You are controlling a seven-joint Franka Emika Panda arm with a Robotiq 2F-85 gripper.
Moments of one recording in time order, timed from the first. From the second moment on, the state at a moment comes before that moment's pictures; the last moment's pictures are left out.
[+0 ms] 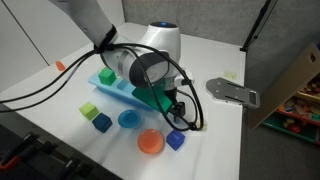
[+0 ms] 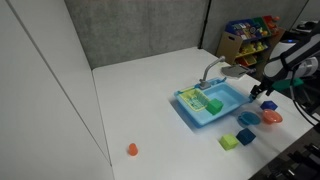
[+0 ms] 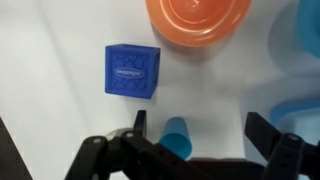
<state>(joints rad) -0.26 0.66 -0.21 -2.08 -0.03 2.71 -0.09</state>
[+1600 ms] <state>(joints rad) -0.03 0.32 -0.07 -2.10 -0.09 2.18 -0.06</state>
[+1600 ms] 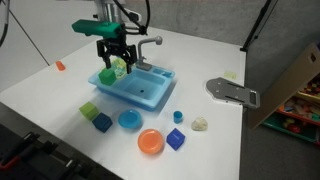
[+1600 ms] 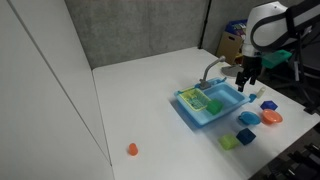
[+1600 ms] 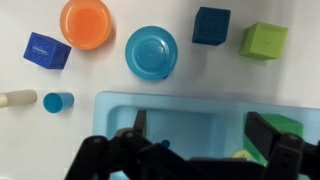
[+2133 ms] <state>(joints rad) -0.01 0.15 -0.02 -2.10 -0.05 2.04 -0.02</state>
